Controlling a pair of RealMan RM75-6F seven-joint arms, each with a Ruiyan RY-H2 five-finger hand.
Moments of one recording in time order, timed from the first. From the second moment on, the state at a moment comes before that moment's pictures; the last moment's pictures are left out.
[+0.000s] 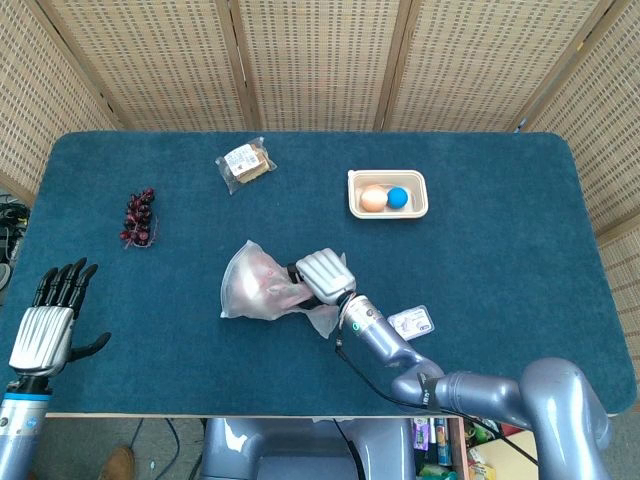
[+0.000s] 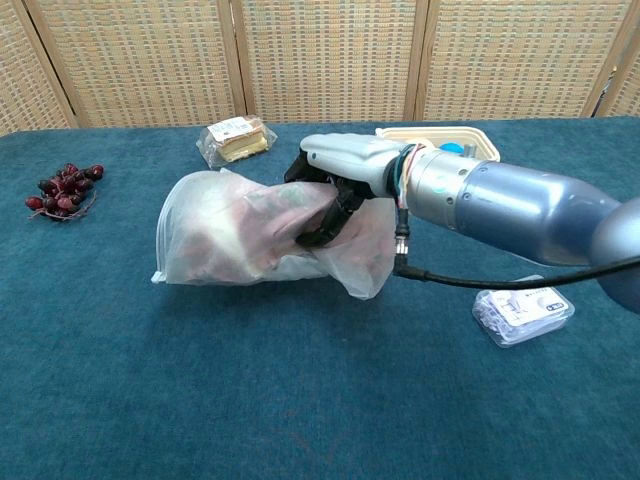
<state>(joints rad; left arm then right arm) -0.16 -1.23 -0.08 -1.64 1.49 1.44 0.16 1.02 -1.75 0.23 -1.29 -1.09 0.87 -0.20</state>
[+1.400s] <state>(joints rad) -0.62 -1.40 -0.24 -1.54 1.32 1.00 0.02 0.92 -1.64 0.24 -1.42 -1.30 1.00 -0.03</state>
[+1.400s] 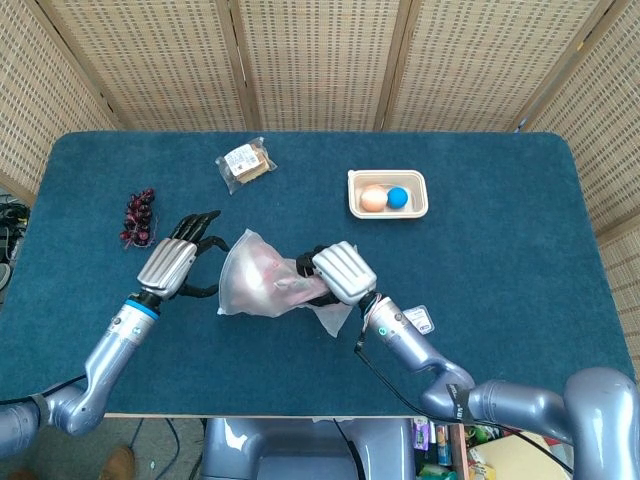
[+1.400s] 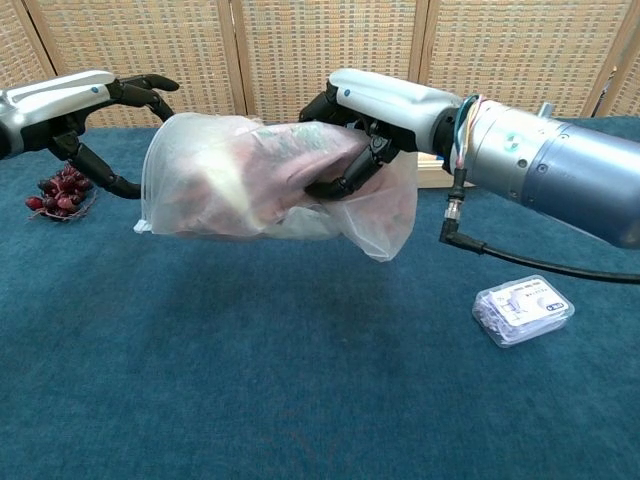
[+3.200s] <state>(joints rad) -0.74 -1.53 -0.23 -1.50 1.25 0.99 0.17 0.88 -1.63 0.25 -1.51 -1.27 0.99 -0.06</state>
